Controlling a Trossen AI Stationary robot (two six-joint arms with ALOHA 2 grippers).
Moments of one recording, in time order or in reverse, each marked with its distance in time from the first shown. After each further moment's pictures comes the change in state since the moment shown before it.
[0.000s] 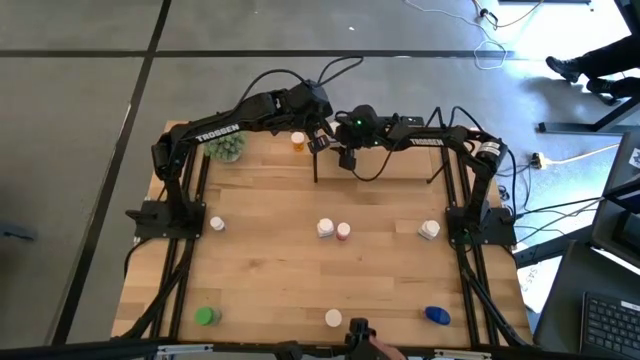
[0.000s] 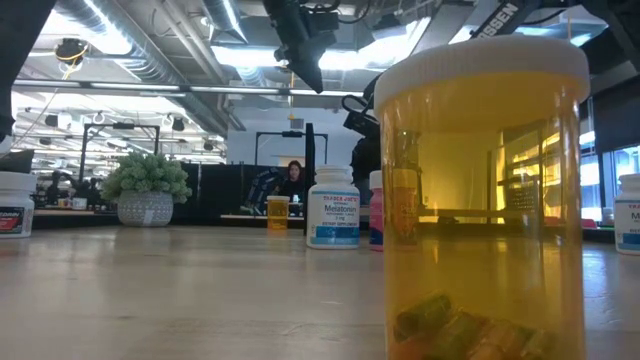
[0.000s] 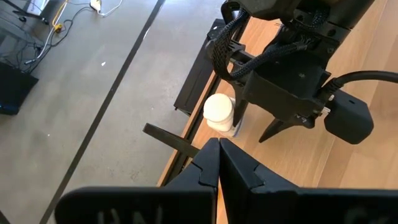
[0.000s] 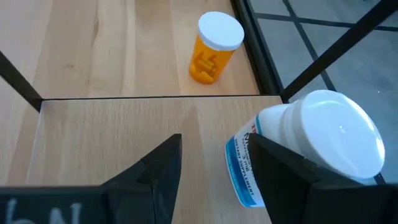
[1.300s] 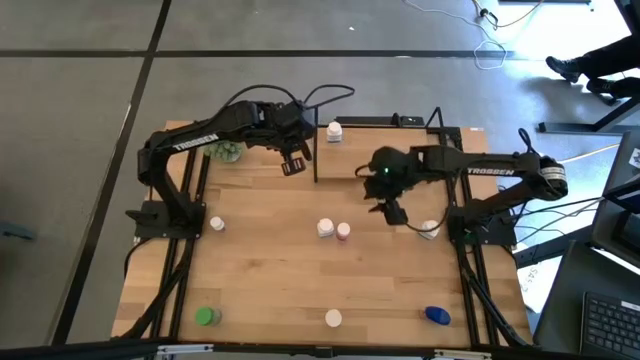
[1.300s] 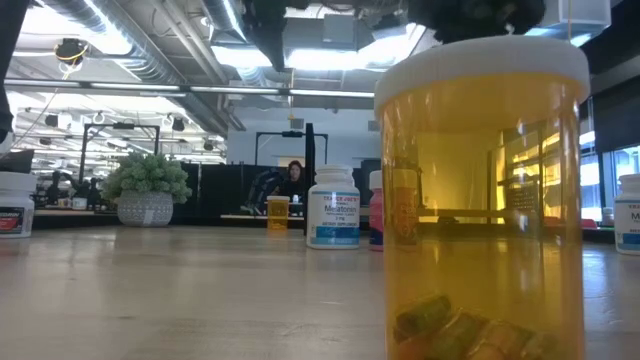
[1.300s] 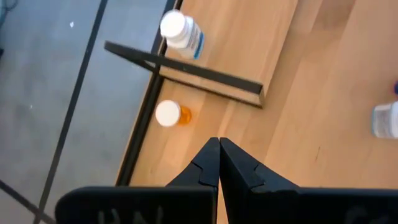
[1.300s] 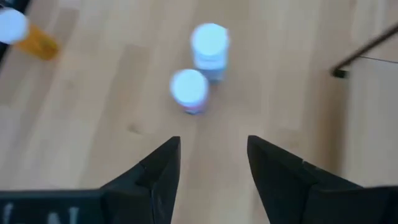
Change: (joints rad) left arm -0.129 -0.128 0.001 -0.375 0.008 -0.103; right arm 0.468 -0.514 0.001 -0.861 -0.053 0.171
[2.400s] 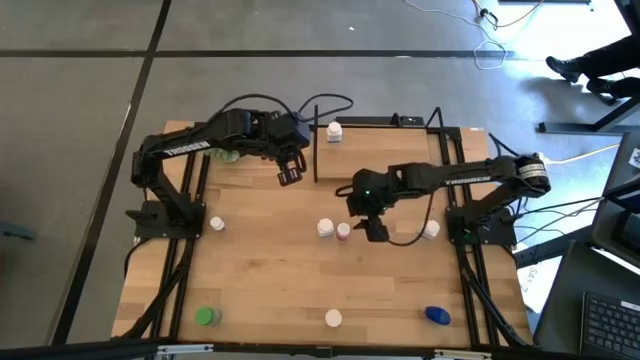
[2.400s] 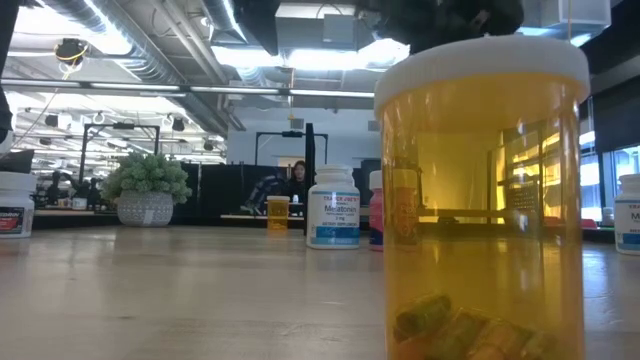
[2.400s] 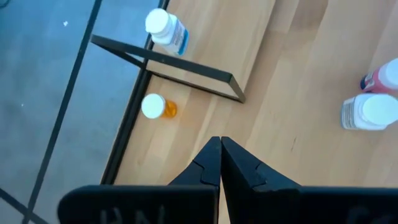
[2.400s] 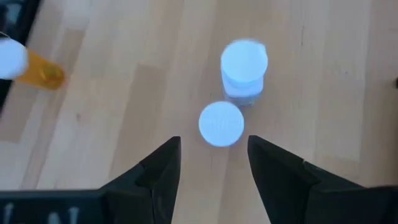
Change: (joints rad) left arm -0.083 -0.034 -0.001 -0.052 -0.010 -0.098; right arm 0.105 0.171 -0.001 0.168 0.019 0.168
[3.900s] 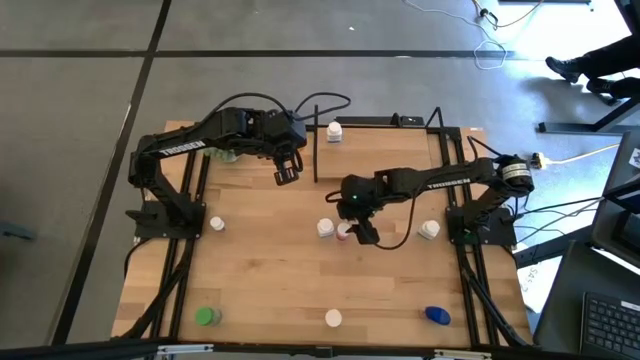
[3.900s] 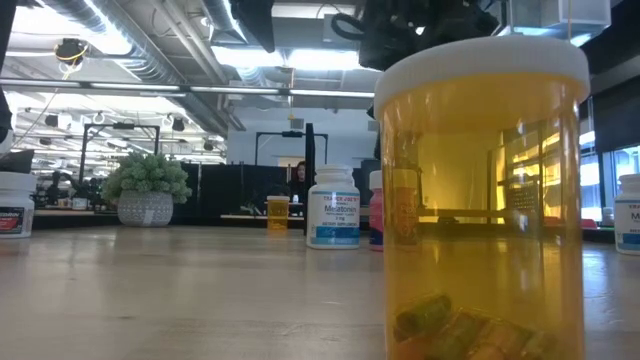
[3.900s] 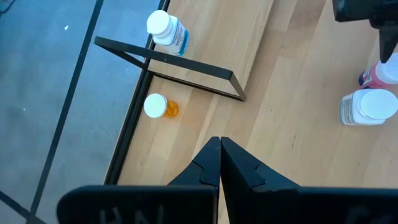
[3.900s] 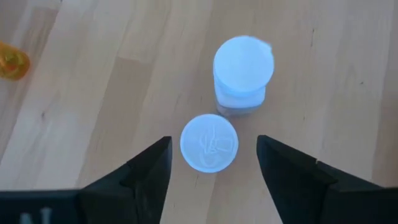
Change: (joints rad) left arm 0.000 -0.022 0.000 -0.012 0.002 0.021; right arm 0.000 0.120 0.000 0.093 0.007 -0.076
